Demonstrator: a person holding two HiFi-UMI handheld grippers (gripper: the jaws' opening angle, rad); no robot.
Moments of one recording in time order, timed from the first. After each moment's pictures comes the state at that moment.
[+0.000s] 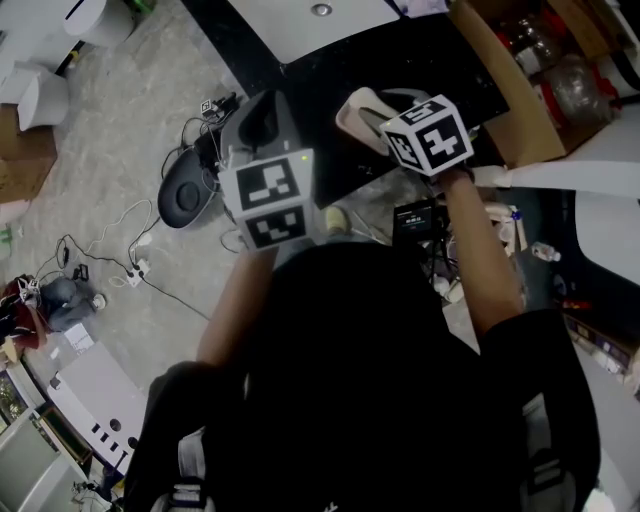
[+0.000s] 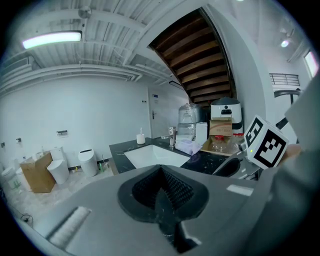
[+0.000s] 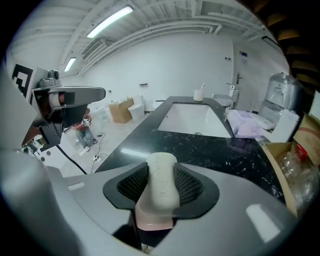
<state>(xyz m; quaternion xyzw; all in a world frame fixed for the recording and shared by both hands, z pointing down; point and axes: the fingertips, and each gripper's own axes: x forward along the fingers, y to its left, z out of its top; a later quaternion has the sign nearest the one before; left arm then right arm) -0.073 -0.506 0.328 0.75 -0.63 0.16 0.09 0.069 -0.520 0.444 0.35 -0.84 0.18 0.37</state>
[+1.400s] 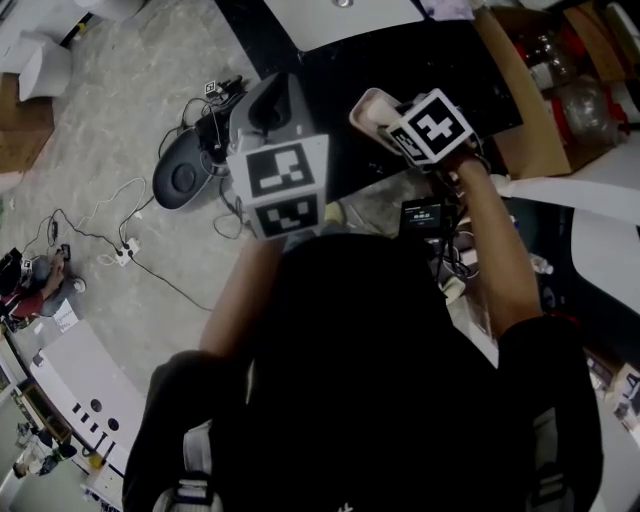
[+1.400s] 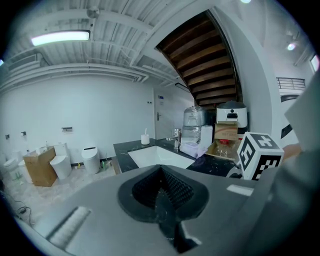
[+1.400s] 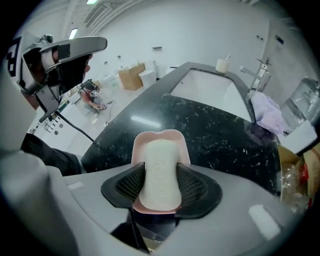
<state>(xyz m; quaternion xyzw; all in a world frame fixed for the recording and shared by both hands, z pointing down) -0.092 -0.508 0.330 0.74 -0.65 0.14 0.10 0.071 -0.496 0.495 0.25 -0.79 0.19 0.53</state>
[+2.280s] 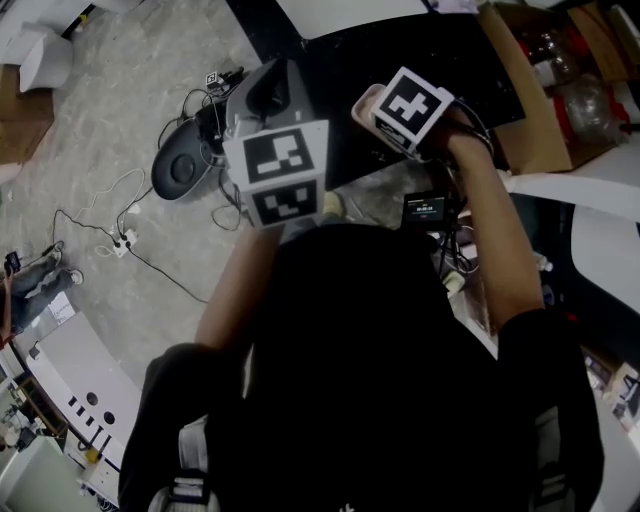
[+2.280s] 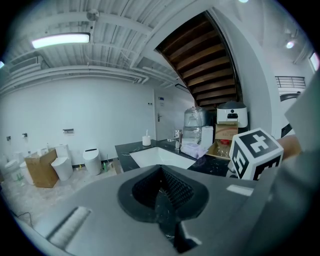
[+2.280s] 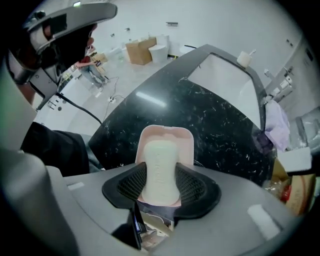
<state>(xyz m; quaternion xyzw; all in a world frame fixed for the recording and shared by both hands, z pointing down) -0.099 -0.498 0.325 0.74 -0.66 0.14 0.09 0.062 -0.469 0.494 0.19 -0.73 0.16 0.64</state>
